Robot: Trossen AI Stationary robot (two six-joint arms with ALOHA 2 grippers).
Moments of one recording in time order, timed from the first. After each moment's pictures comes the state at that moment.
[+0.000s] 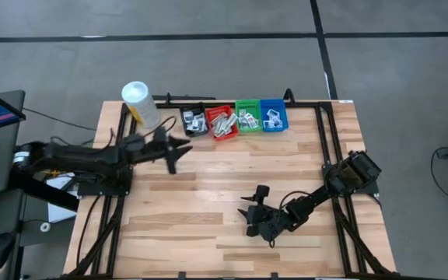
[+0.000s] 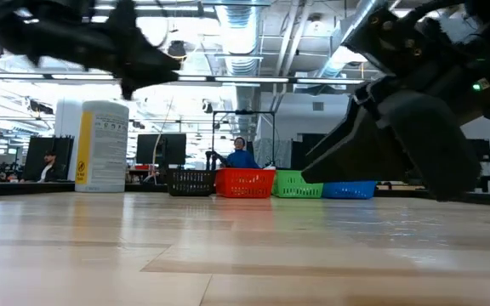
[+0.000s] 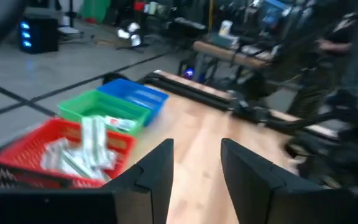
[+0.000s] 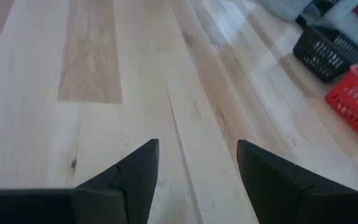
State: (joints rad) left arm 0.15 0.92 0.32 0.49 -0.14 -0.20; right arm 0.58 1.90 0.82 0.27 0.87 0.26
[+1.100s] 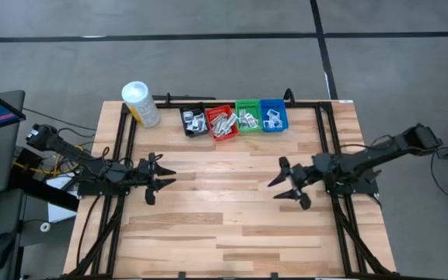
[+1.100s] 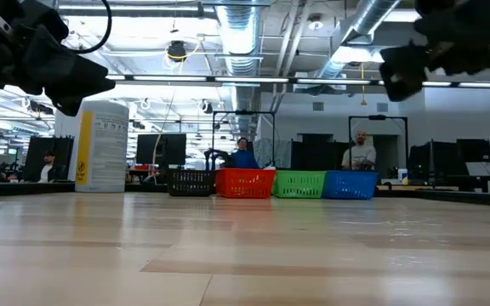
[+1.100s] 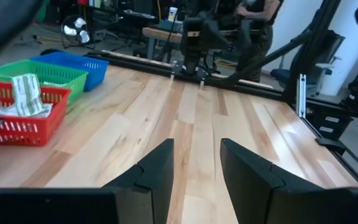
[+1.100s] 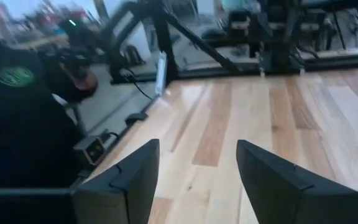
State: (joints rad) left arm -0.46 0.50 0.01 0.39 -0.53 -0.21; right arm 0.22 0.90 0.21 0.55 -0.14 0.17
